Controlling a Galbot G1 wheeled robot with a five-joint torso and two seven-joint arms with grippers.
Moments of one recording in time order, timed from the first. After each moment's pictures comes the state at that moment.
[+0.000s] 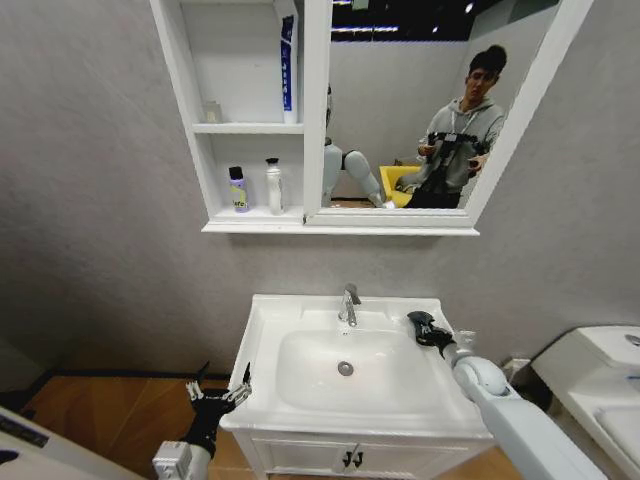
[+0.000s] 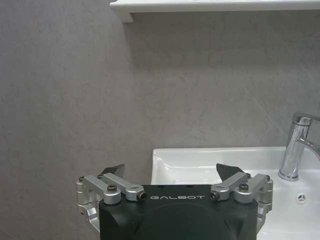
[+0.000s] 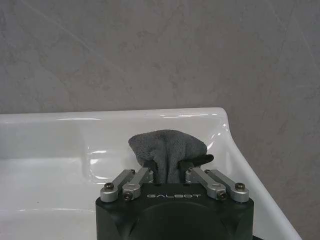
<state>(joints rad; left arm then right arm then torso) 1.79 -1.48 -0.53 -2.34 -0.06 0.14 0.00 -0.98 0.89 0.41 1.40 0.74 -0.19 0.11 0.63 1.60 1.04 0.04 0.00</state>
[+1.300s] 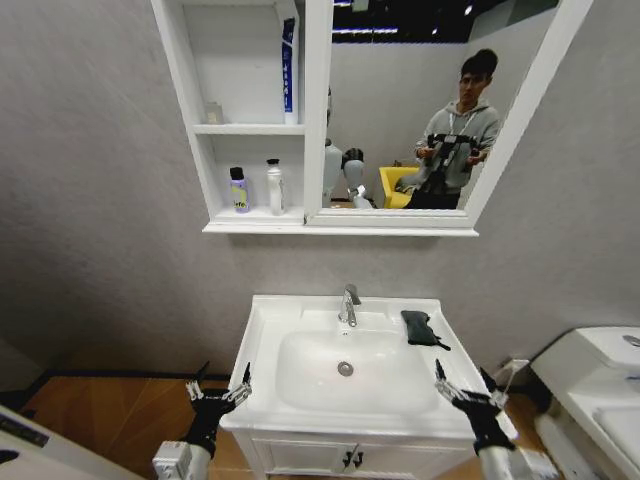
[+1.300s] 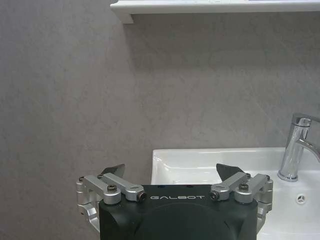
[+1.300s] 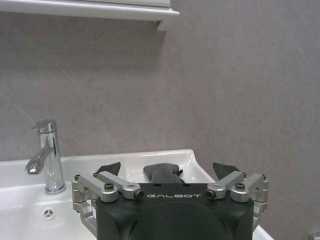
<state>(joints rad) 1.79 -1.48 -0.53 -2.35 -0.06 0.14 0.00 -1.93 1.45 0.80 2.22 0.31 0.16 0.10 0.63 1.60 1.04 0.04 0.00</state>
